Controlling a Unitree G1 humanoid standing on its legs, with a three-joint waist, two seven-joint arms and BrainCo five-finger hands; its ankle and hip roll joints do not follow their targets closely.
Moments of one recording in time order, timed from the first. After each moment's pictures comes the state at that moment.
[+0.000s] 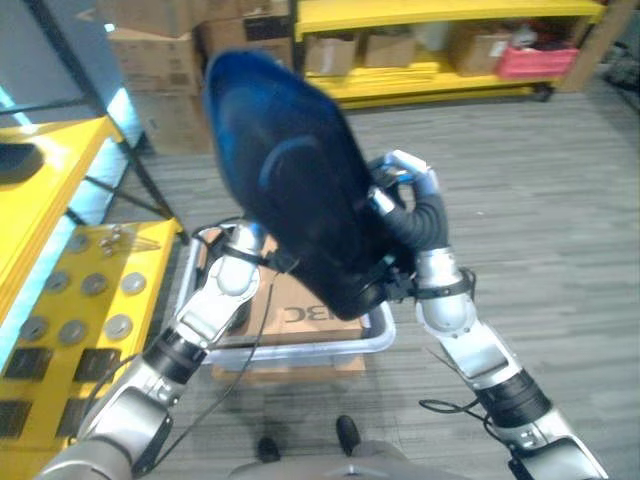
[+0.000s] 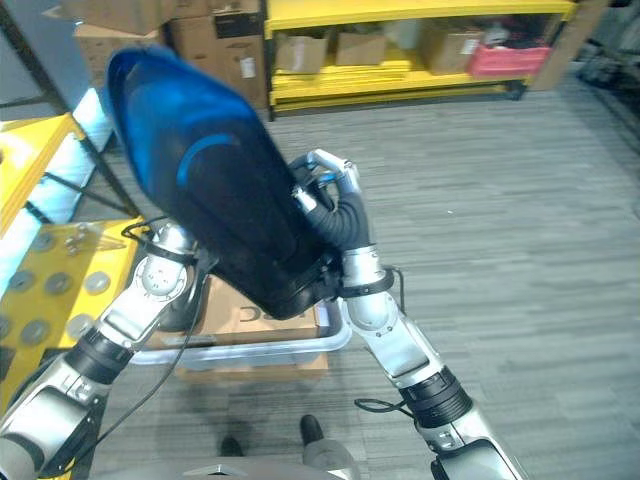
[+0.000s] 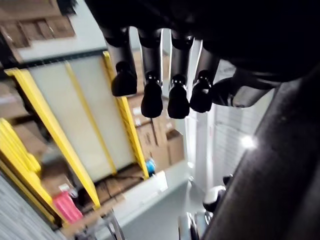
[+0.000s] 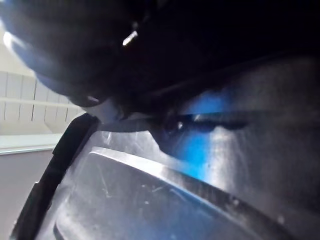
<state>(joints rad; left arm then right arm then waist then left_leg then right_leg) -0.41 0.36 -0.41 -0.03 -0.10 -0.32 0.34 -0.27 -0.48 0.39 -0.28 -0.13 -0.30 -0.44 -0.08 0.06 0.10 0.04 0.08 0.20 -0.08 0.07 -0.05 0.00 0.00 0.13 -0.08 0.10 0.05</state>
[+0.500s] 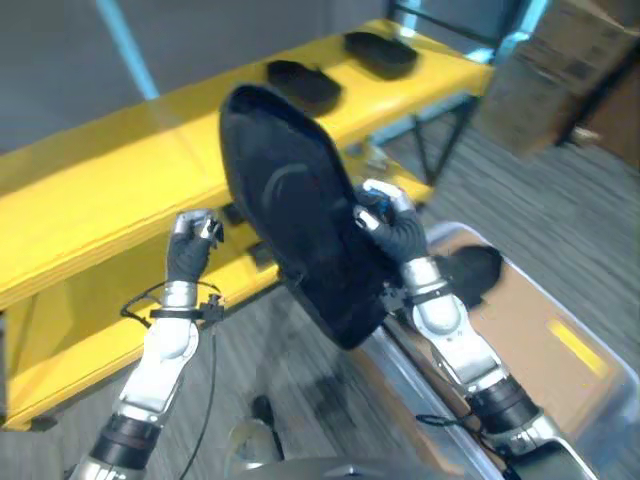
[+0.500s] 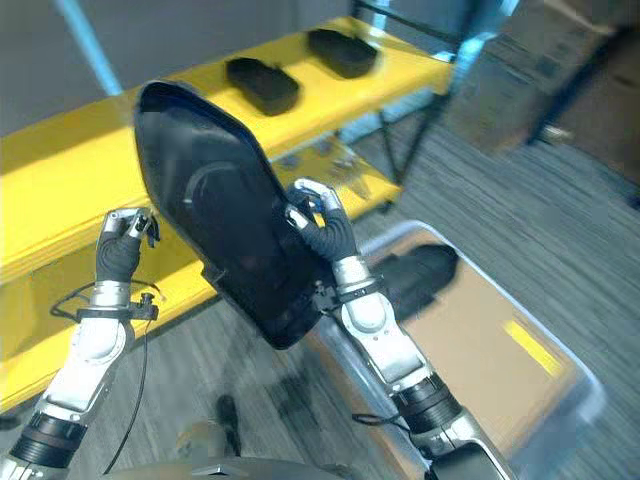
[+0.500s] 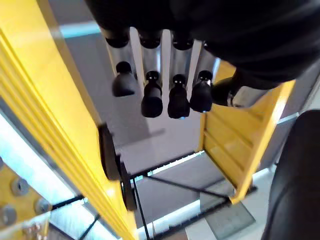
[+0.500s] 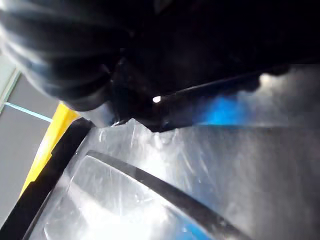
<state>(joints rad) -0.02 0.43 -0.16 -0.18 -0.09 -0.32 0.35 -0.25 -0.42 0.39 -0.18 0.08 -0.32 -0.26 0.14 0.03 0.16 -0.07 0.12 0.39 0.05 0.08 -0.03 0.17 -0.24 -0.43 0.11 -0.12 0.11</state>
